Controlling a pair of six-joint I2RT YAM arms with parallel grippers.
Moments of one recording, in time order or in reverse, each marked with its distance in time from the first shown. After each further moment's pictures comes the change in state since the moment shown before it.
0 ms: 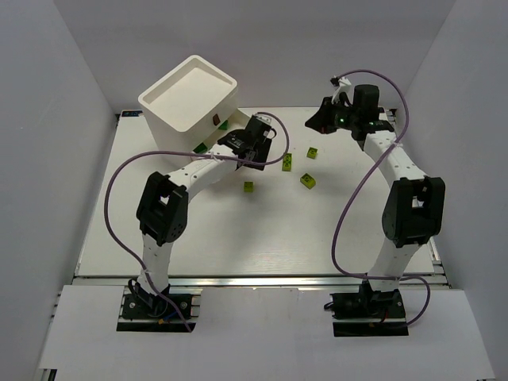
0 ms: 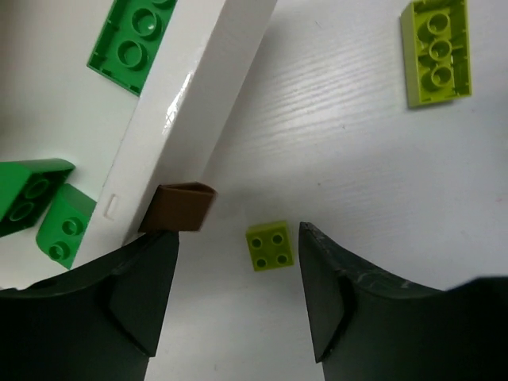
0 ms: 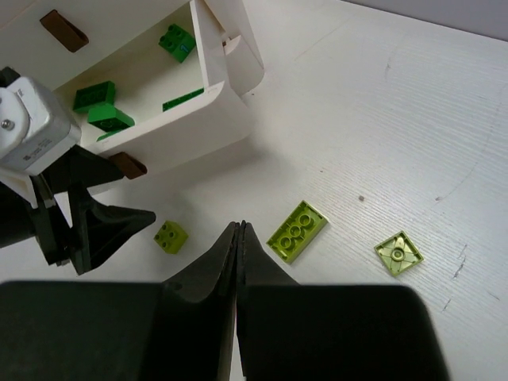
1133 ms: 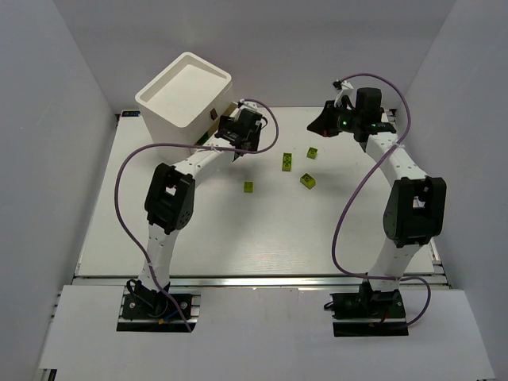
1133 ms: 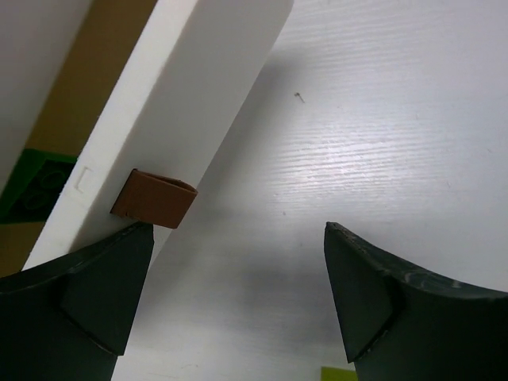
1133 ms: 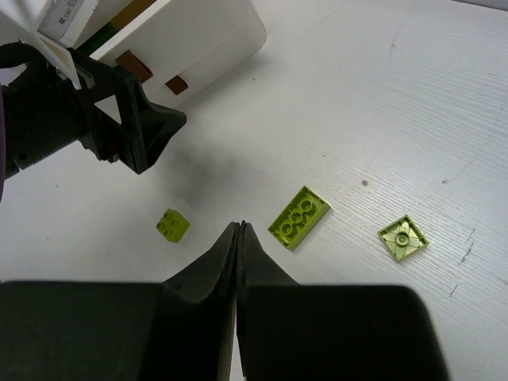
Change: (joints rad) left arm 0.093 0.159 0.124 0.179 -0.212 0.049; right arm -0.026 -0.009 -0.033 -0.014 -0.032 0.001
